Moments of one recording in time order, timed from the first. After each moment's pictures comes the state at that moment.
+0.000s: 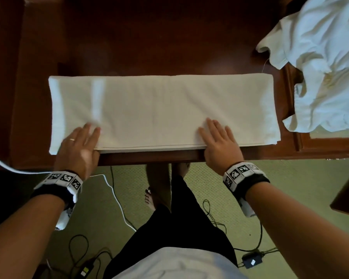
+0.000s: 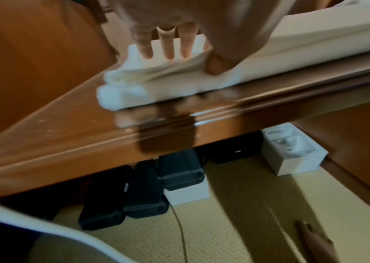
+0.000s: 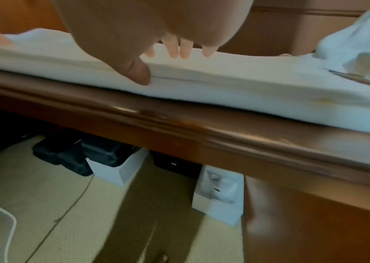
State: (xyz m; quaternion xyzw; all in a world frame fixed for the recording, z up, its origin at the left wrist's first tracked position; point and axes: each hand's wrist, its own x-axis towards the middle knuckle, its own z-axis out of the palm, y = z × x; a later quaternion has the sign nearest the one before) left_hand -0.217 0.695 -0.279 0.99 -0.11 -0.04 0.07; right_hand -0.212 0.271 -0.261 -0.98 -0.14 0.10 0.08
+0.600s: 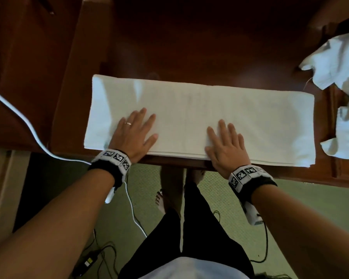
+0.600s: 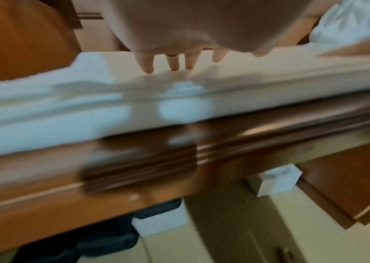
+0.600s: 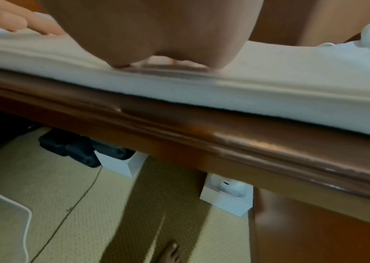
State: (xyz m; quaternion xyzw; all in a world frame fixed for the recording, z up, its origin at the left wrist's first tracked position) left_hand -0.181 0.650 -0.259 0.98 -0.08 -0.20 0.04; right_hand -0.187 0.336 -0.265 -0.96 -0.13 0.22 0.06
